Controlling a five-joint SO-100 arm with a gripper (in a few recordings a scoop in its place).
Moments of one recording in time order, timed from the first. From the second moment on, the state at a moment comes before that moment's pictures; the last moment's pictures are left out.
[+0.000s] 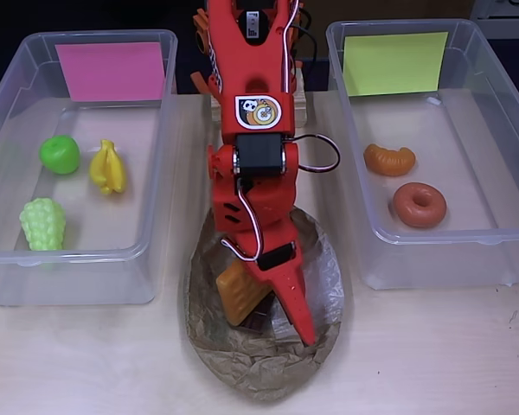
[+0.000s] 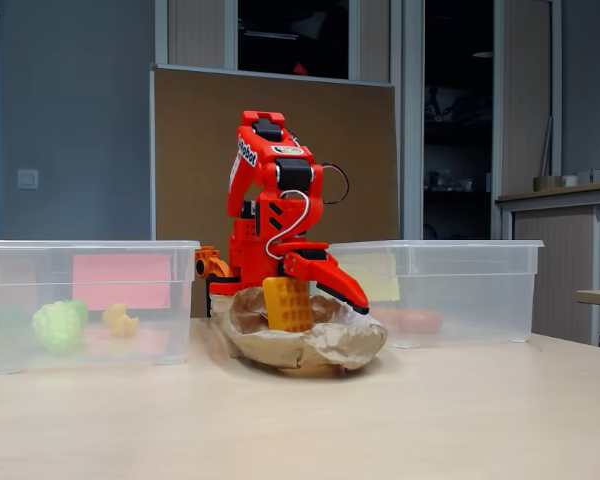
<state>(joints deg) -4.6 57.7 84.2 60.6 -29.4</state>
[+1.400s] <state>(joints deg) -27.2 108.8 101.4 61.3 2.9</state>
